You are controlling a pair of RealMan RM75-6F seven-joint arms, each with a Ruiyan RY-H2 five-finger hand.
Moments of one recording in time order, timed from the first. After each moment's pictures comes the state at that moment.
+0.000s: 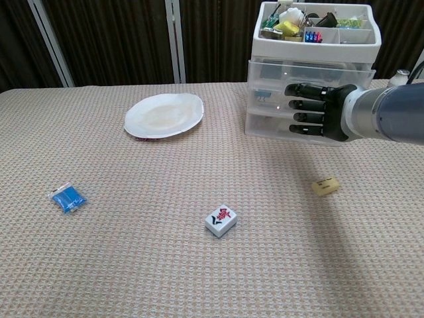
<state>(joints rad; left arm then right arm) -0.17 -1.15 -0.01 -1.59 1.55 1.43 0.07 0.65 -1.71 0.71 -1.66 -0.26 0.99 0.27</state>
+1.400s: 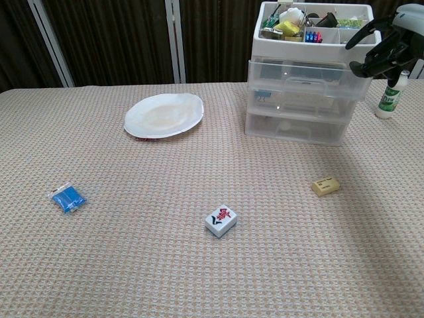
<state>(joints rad) -0.16 -1.16 -0.01 -1.57 1.58 1.45 0.08 0.64 -1.54 0.46 -1.76 -0.70 1.40 -0.41</state>
